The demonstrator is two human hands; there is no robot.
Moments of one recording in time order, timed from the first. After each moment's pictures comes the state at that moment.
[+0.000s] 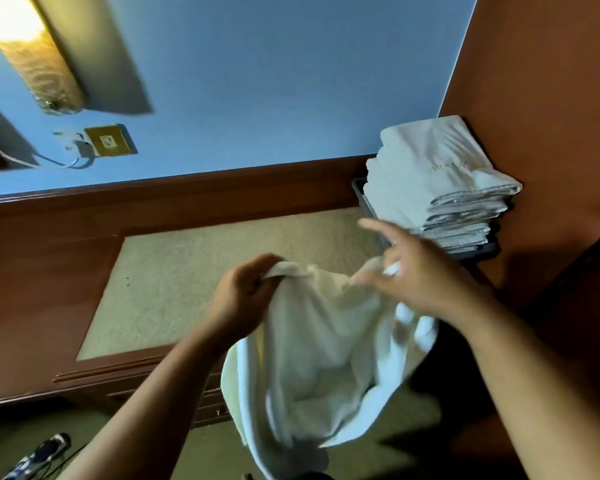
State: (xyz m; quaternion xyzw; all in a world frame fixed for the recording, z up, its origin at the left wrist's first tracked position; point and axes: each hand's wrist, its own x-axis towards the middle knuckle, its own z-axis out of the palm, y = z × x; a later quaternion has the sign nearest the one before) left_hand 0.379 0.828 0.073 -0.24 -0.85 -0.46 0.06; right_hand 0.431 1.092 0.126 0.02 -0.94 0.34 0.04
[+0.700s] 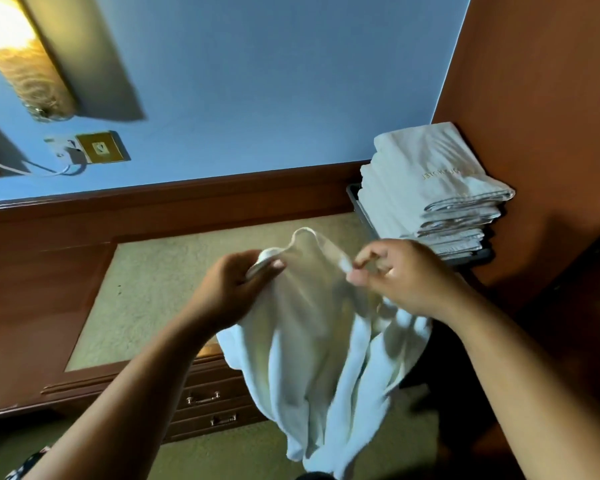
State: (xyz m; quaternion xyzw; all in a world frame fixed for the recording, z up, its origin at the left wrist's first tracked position) left_hand 0.361 0.830 0.092 -0.23 -0.84 -0.48 0.03; right_hand 0.415 1.102 0.119 0.03 -0.94 0.35 0.06
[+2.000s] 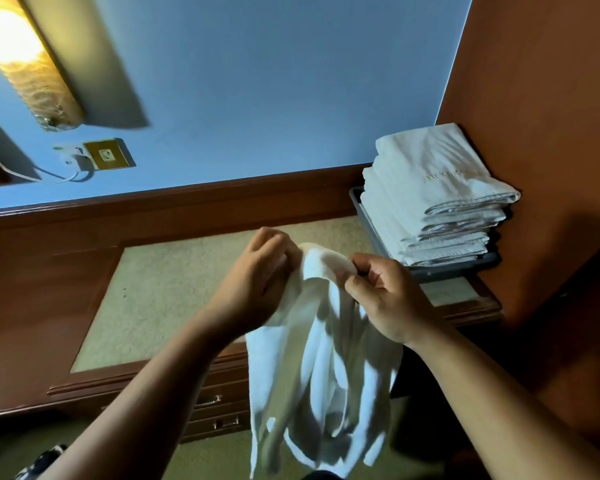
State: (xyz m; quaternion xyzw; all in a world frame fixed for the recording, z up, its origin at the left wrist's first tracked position) left_hand 0.362 0.868 0.103 -0.37 -0.83 -0.38 0.13; right_hand 0.427 1.085 0.096 0.10 -0.83 0.54 0.11
